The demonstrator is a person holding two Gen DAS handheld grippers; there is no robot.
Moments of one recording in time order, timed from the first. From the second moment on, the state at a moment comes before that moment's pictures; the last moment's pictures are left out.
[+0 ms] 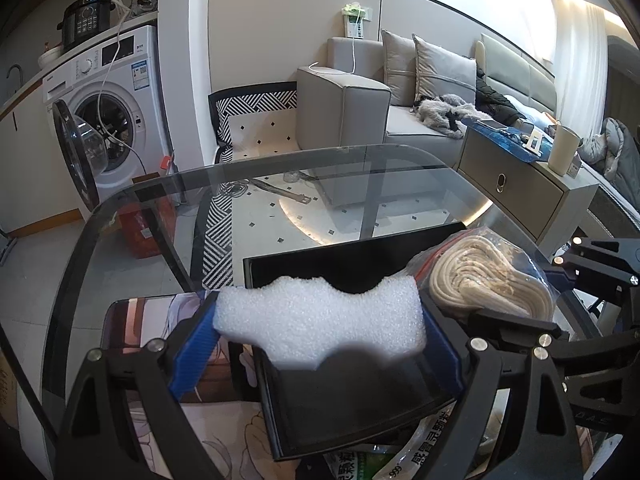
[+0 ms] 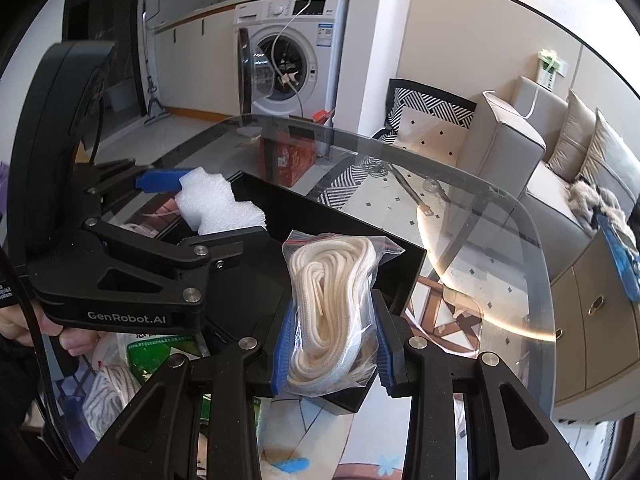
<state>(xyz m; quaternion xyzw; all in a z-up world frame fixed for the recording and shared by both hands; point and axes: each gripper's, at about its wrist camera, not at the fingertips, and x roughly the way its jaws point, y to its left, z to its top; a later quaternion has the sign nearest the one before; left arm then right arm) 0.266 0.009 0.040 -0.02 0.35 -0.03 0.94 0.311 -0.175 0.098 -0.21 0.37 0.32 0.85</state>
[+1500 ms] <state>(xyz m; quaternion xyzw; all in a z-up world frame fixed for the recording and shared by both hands) 0.231 0.009 0.059 0.00 0.31 -0.05 0.95 0.280 -0.212 0.120 -0.16 0.33 0.34 0.87</state>
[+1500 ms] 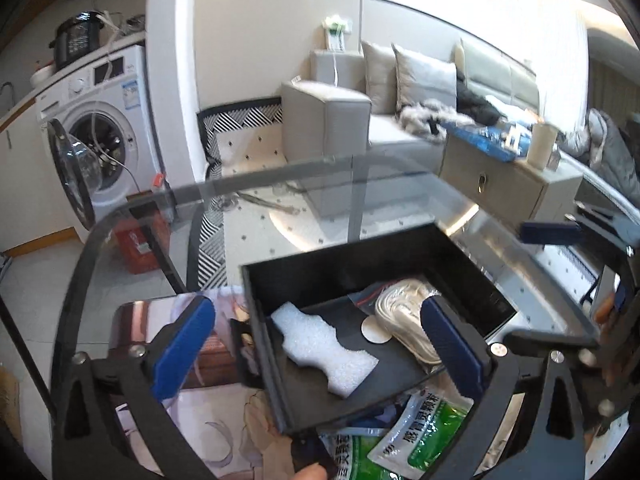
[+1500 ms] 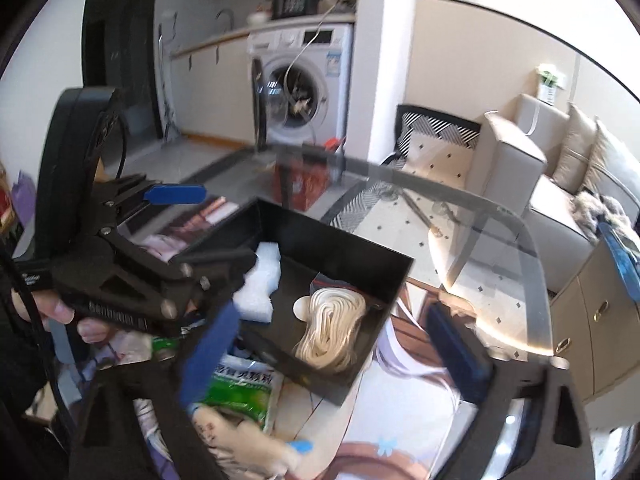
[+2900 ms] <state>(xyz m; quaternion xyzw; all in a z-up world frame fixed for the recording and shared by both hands) 0.084 0.000 0.044 0.00 0.30 -0.02 0.95 0.164 -0.269 0.073 -0.07 0.38 0.31 0.87</state>
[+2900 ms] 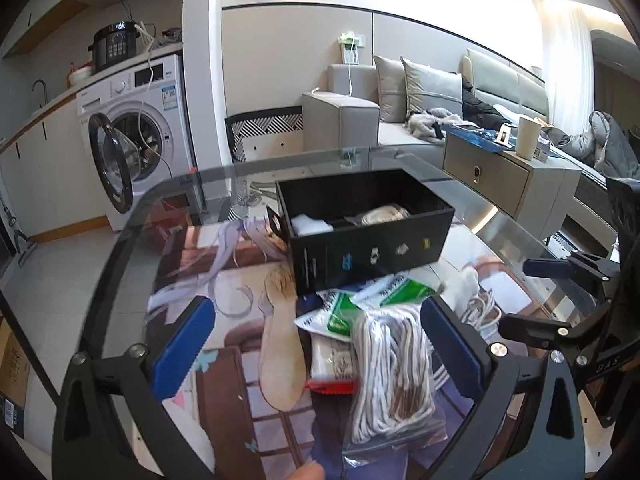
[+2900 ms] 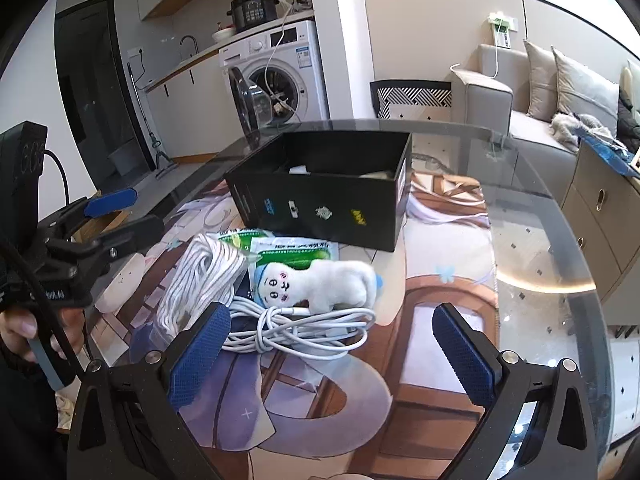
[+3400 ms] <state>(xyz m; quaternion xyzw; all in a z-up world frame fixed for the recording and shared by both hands) 0.091 -0.007 0.020 0.00 0.33 -0.04 0.94 0.185 -0.258 0.035 -0.05 0.43 0.31 0.85</state>
